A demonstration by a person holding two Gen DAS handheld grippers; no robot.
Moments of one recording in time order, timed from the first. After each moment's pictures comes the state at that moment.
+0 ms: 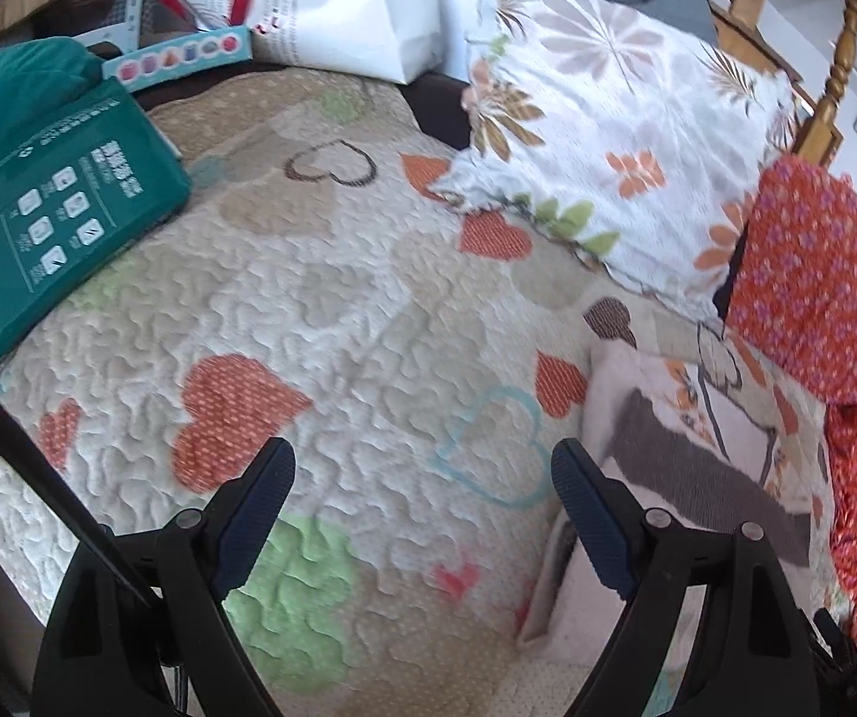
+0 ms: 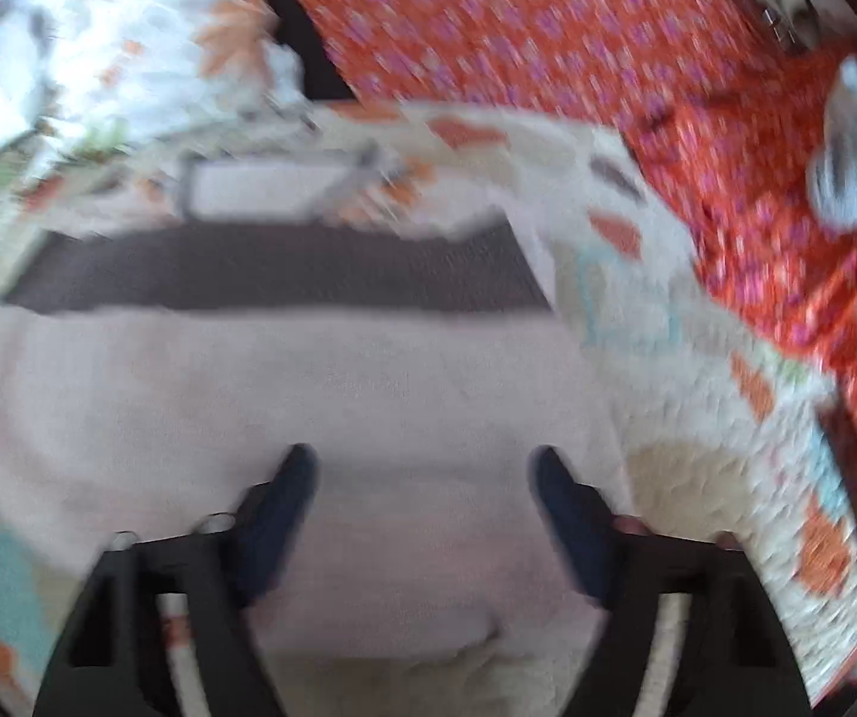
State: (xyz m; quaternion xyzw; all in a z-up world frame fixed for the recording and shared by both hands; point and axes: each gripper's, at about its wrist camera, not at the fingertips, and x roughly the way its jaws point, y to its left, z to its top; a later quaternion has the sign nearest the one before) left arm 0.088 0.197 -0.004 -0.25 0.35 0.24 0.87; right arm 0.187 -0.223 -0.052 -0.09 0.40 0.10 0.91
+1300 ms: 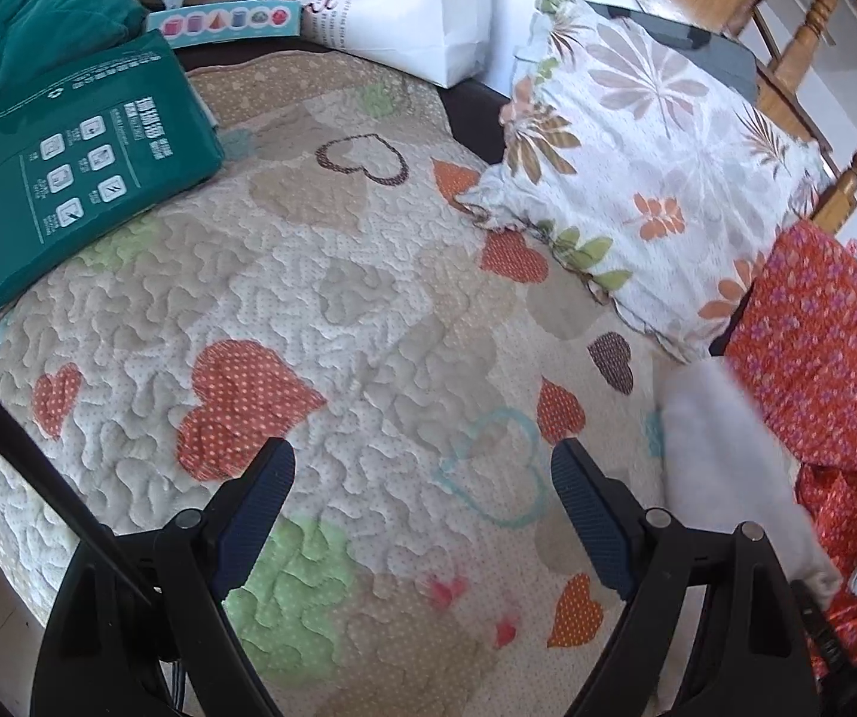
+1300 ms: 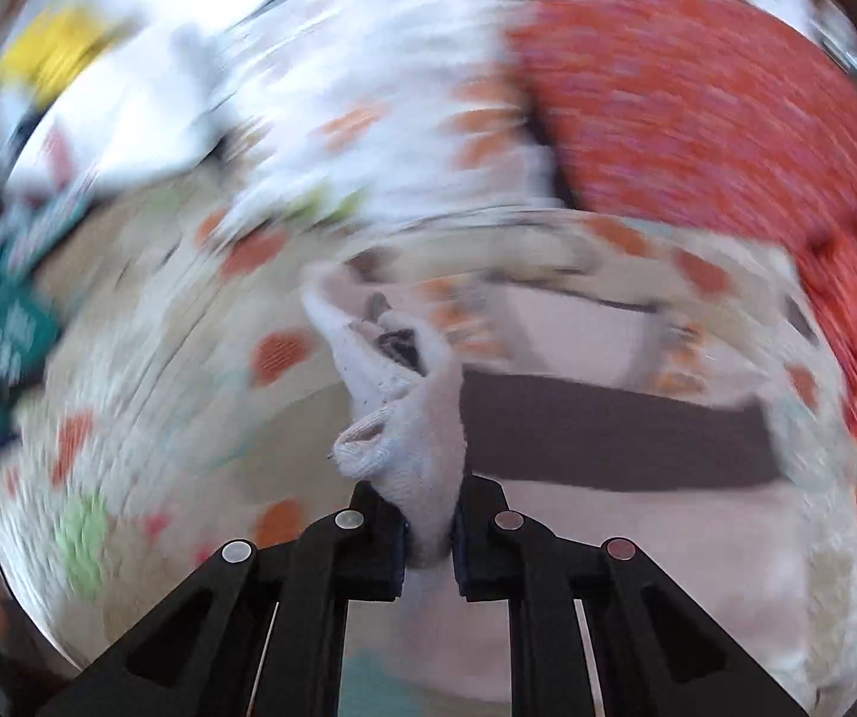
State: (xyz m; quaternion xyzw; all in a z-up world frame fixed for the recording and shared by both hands) left arm 0.080 0.211 -0.007 -0.32 0.34 0.24 0.86; right arm 0.198 -0.121 0.017 -0.01 0.40 0.19 0.90
